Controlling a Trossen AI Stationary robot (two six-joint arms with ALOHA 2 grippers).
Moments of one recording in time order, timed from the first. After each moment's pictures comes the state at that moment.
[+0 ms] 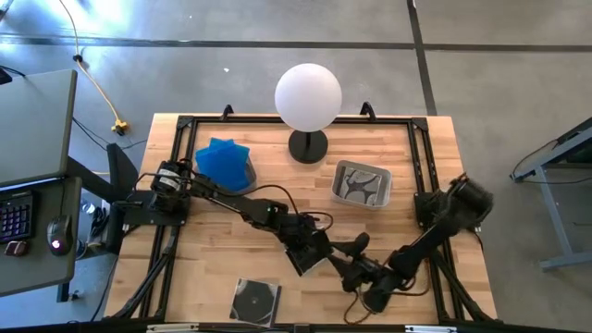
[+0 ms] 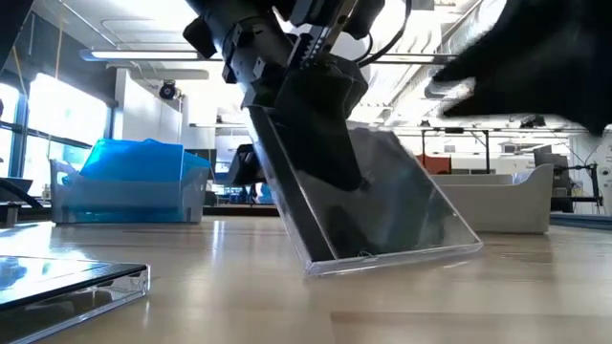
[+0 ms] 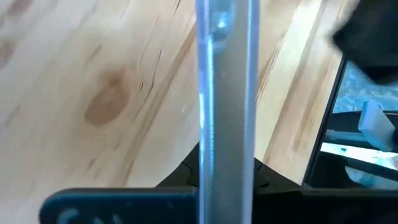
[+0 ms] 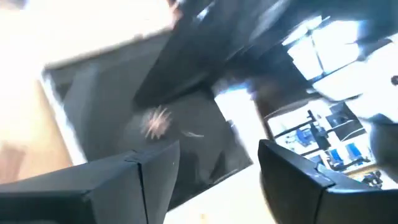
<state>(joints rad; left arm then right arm) -0.24 1.97 1.30 -0.19 0.22 -0.91 0.81 1.86 0.87 0.23 1.22 -0.13</state>
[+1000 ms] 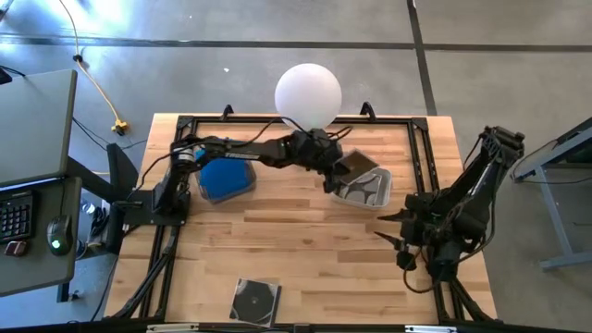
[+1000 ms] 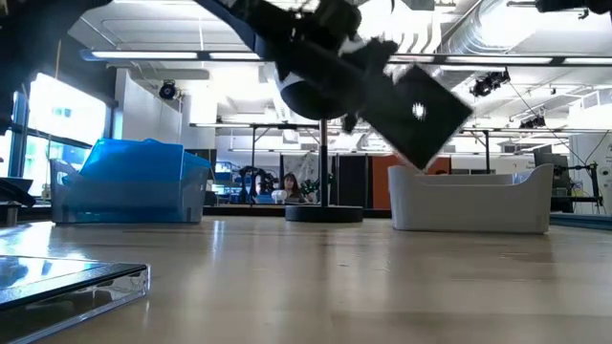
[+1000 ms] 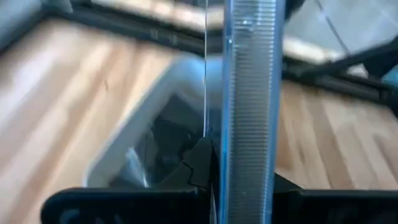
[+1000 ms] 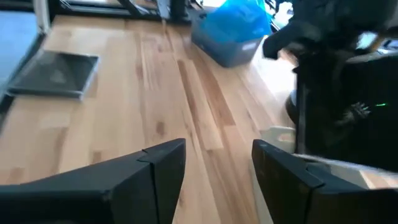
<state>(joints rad) 0.19 2.05 1.61 0.00 0.22 -0.14 0.98 1.11 0.87 -0.84 1.05 0.87</state>
